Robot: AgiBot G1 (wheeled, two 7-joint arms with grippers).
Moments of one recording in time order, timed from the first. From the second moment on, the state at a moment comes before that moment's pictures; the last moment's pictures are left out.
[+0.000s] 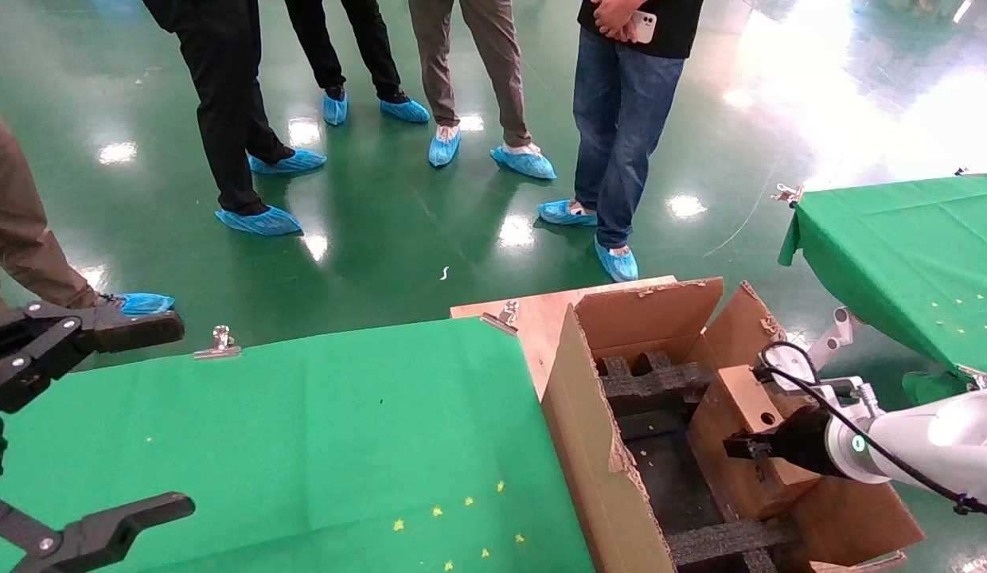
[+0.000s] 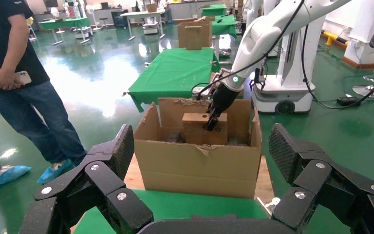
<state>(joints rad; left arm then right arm) -1.08 0.61 0.30 -1.28 0.72 1.49 -0.18 1.51 -0.42 -1.67 1.29 -2.14 -0.62 2.04</state>
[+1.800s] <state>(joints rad) -1.08 0.60 0.30 -1.28 0.72 1.49 -0.18 1.49 -0.49 -1.69 1.15 -2.01 -0.57 1.89</state>
